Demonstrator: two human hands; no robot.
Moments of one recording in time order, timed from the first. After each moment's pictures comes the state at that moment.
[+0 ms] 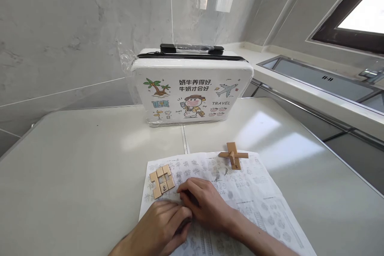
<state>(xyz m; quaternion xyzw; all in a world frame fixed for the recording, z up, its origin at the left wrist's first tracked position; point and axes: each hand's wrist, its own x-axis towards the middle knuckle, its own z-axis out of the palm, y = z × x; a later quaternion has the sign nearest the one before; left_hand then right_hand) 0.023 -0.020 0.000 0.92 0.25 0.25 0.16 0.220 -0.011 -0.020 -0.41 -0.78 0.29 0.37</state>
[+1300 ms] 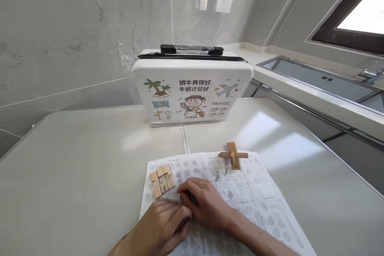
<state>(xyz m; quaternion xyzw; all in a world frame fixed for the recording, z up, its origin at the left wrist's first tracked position) 0.022 -0.020 0.001 0.92 0.25 0.25 0.17 0.220 -0.011 -0.017 -0.42 -0.78 0.29 0.36</state>
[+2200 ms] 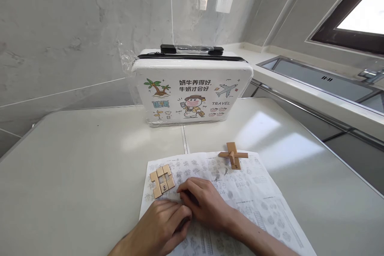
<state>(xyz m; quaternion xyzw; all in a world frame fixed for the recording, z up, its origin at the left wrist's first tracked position) 0.023 -0.020 0.002 0.92 0.25 0.25 0.17 0.219 -0.011 -0.017 -0.42 -0.78 0.29 0.35</state>
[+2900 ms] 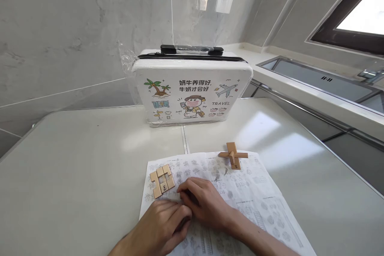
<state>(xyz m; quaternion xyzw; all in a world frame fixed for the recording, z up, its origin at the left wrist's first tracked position) 0.022 -0.019 0.001 0.92 0.25 0.24 0.18 0.220 -0.010 -0.017 -0.42 -0.78 0.30 0.36</state>
